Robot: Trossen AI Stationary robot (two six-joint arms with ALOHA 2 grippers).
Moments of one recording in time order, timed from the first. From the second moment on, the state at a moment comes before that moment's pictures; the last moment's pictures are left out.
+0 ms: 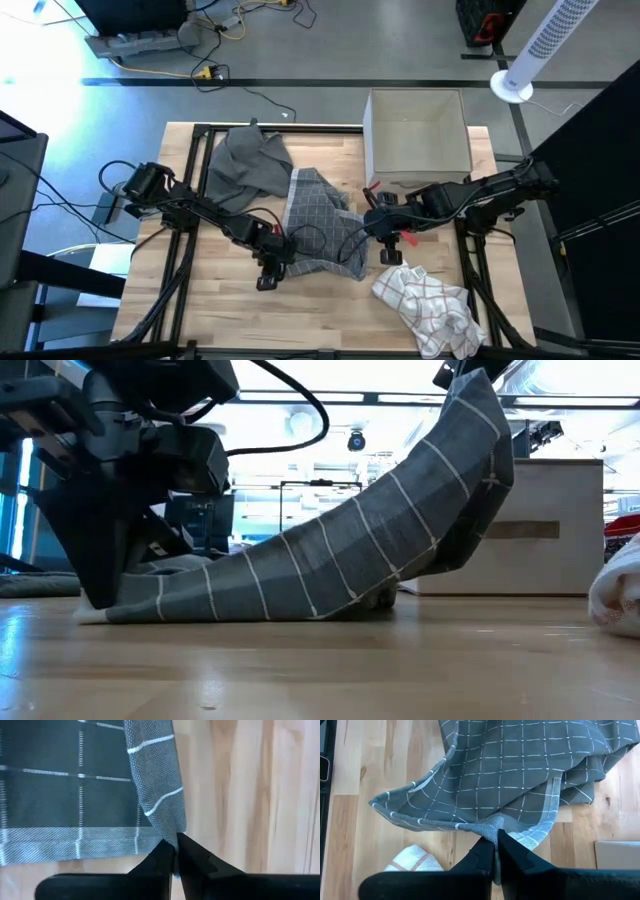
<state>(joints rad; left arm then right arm) -0.31 1.69 0.85 -0.33 0.26 -0.39 0.28 1.47 1.34 -0.97 0.11 0.25</state>
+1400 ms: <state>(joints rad) -0.31 0.87 1.33 -0.27 -0.22 -0.05 0.34 1.12 1.34 -0.03 0.14 0.02</state>
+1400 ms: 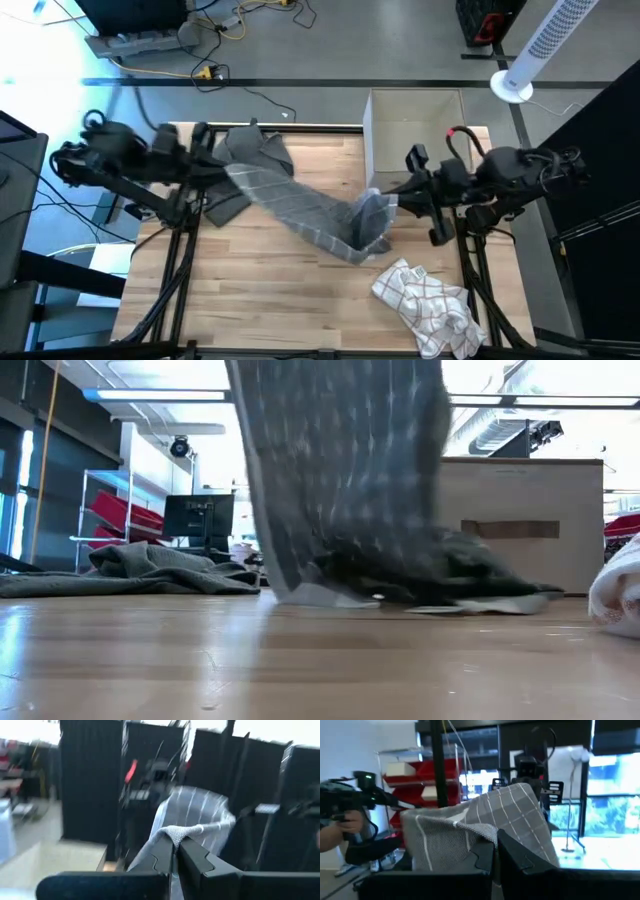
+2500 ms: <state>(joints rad) -0.45 0.90 1.33 0.23 -0.17 0.19 0.49 1.09 1.34 0.31 -0.10 0.03</state>
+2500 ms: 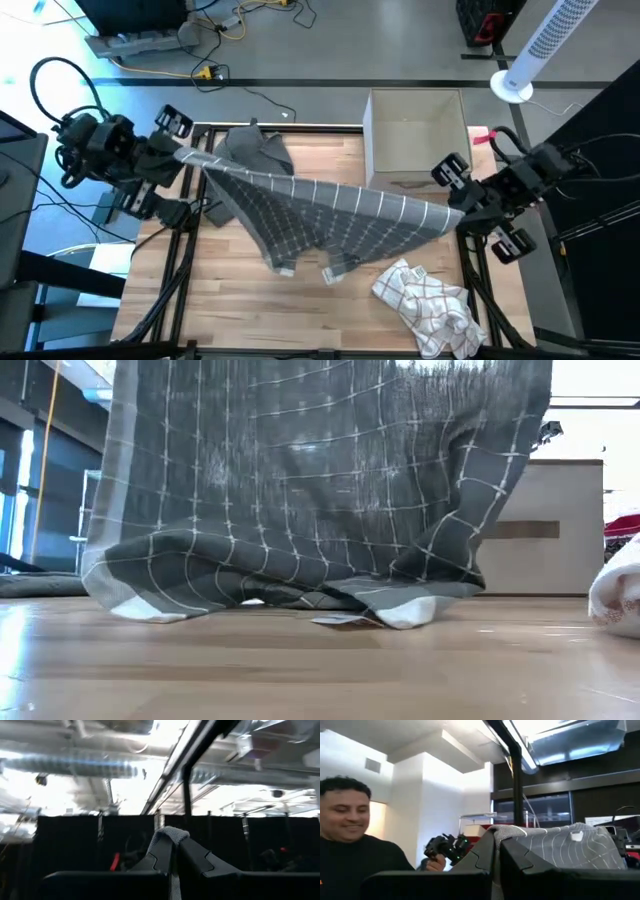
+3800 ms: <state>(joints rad) -1.12 1.41 1.96 0.31 -0.67 0.87 0.69 1.45 2.01 0.04 -0.10 -0.45</state>
